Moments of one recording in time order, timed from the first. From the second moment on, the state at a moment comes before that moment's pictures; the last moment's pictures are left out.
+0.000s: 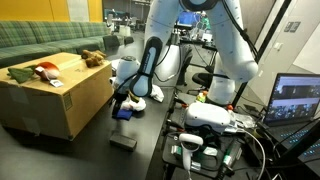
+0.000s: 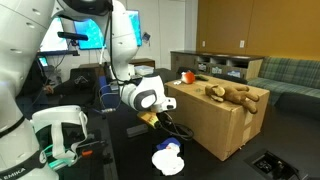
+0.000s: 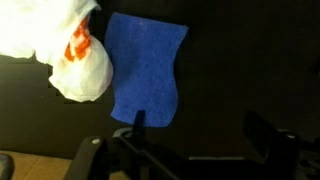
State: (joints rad) arm 0.23 0.58 0.01 -2.35 -0.09 3.13 -0.01
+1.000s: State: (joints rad) arm 0.05 0.73 0.08 -2.20 -0.14 3.01 -0.20
